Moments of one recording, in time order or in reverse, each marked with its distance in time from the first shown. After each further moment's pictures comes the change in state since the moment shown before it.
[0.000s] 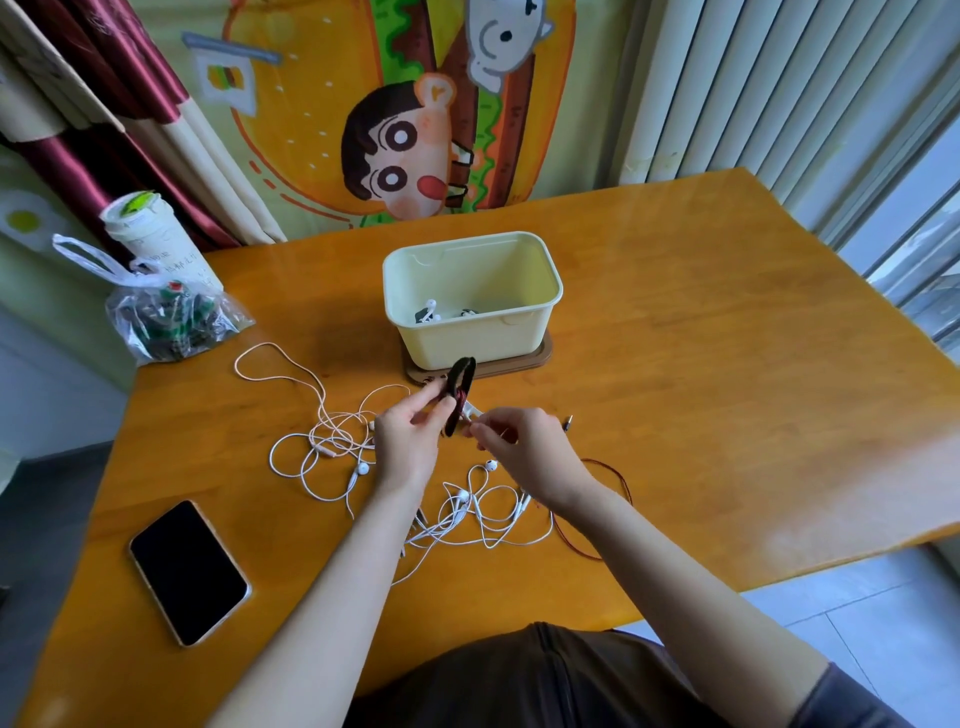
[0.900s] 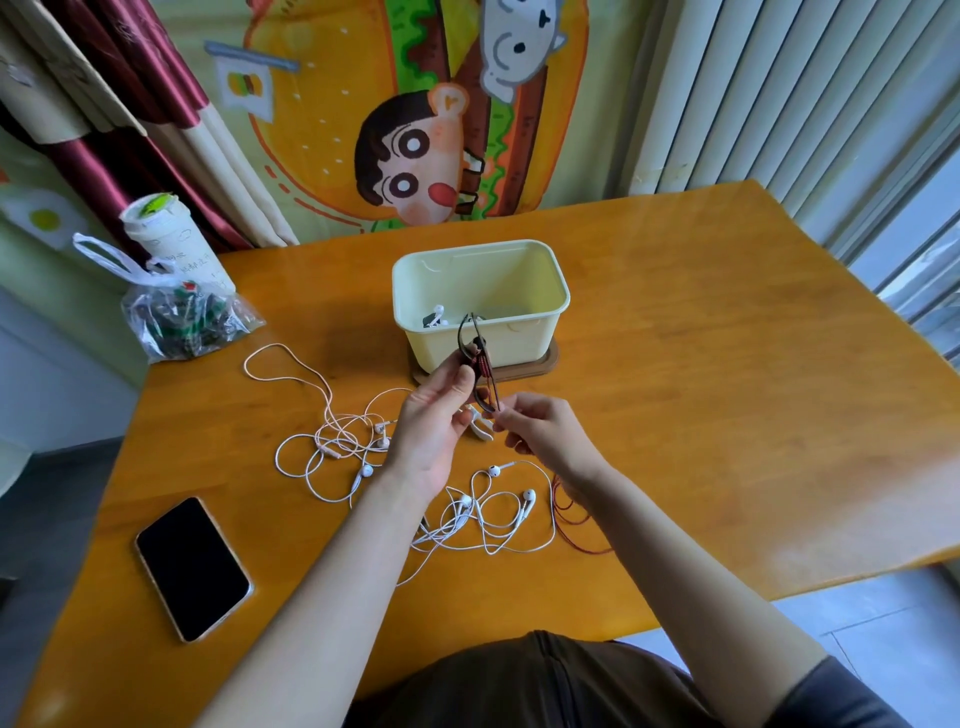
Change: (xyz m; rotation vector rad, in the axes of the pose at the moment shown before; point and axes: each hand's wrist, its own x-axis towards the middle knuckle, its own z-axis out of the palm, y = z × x) left_hand 0.002 0.028 0.011 -0.611 -0.263 -0.216; right_hand 0.014 0.006 -0.014 0.456 -0.023 0.184
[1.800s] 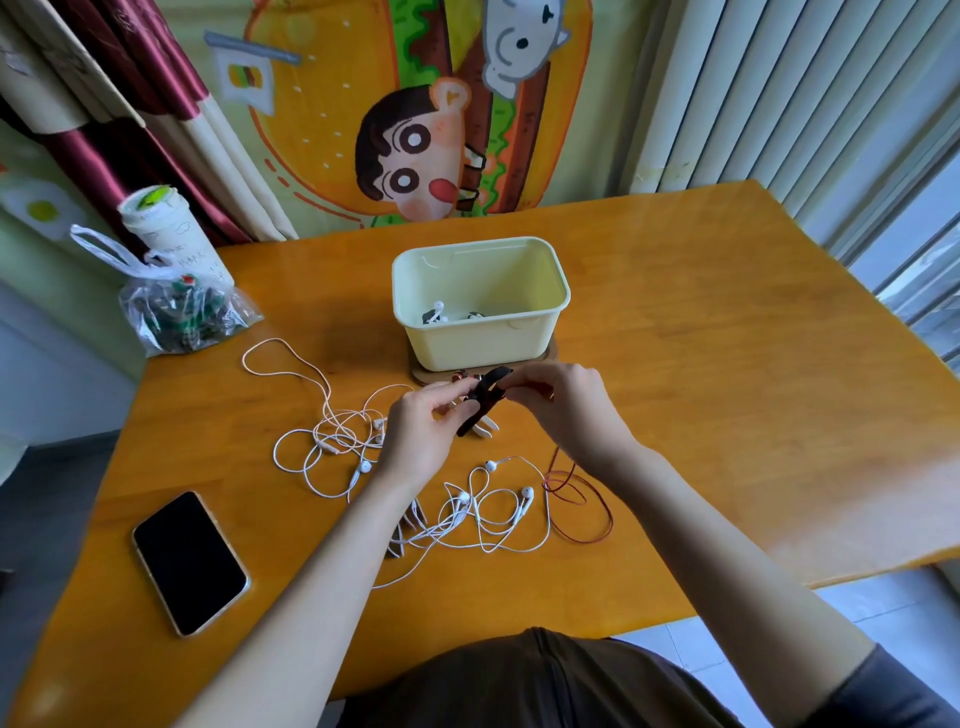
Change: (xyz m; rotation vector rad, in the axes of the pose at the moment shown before) left_hand -0.002 -0.001 -0.022 0.952 0.014 0.405; right_hand -0.002 -0.027 -0.022 -0.656 0.144 -0.382
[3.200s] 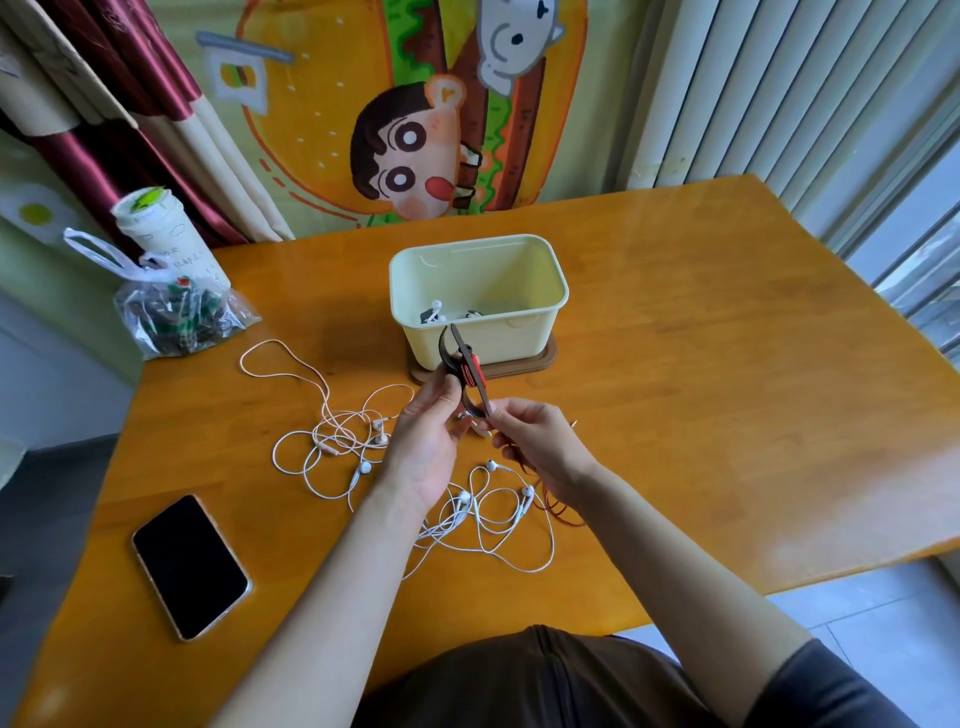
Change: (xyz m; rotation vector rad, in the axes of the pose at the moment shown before) left_hand -0.004 0.008 0.011 -0.992 -0.051 -0.382; right_hand -0.013 0.001 0.040 0.880 -0.185 0.504
